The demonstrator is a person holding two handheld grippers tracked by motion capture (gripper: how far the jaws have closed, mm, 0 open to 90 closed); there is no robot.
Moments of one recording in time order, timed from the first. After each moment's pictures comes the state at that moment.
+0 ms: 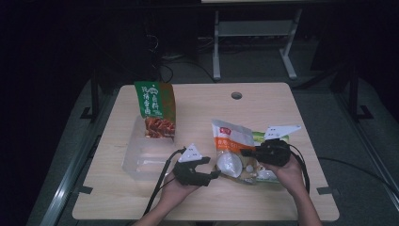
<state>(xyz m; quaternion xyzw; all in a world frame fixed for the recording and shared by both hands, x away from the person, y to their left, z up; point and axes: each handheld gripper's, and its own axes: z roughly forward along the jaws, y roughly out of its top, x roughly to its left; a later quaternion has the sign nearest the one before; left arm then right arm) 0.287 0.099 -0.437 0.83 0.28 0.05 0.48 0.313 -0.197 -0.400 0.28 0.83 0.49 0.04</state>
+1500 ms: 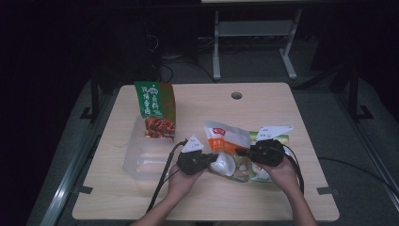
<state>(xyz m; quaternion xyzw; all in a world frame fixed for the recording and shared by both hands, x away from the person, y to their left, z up) 0.306 0.091 -0.436 0.81 0.31 0.06 0.49 0.312 -0.178 -0.396 0.27 0.84 0.47 0.07</state>
